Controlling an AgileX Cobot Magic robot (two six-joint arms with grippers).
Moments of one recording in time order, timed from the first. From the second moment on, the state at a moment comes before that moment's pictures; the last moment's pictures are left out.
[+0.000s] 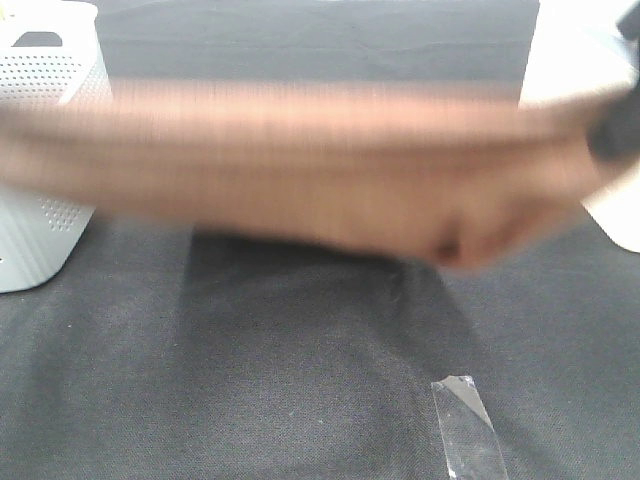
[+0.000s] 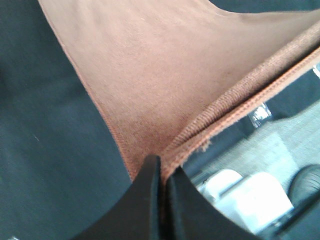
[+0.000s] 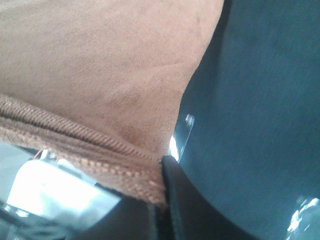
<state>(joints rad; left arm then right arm) -0.30 1.02 -1.08 -0.37 1.17 0.09 0.30 1.15 -1.11 0.21 1.19 -0.05</state>
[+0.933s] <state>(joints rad) -0.29 0.90 -0.50 -0.66 1.17 0.03 0.29 0.92 -0.60 0.34 1.20 0.02</state>
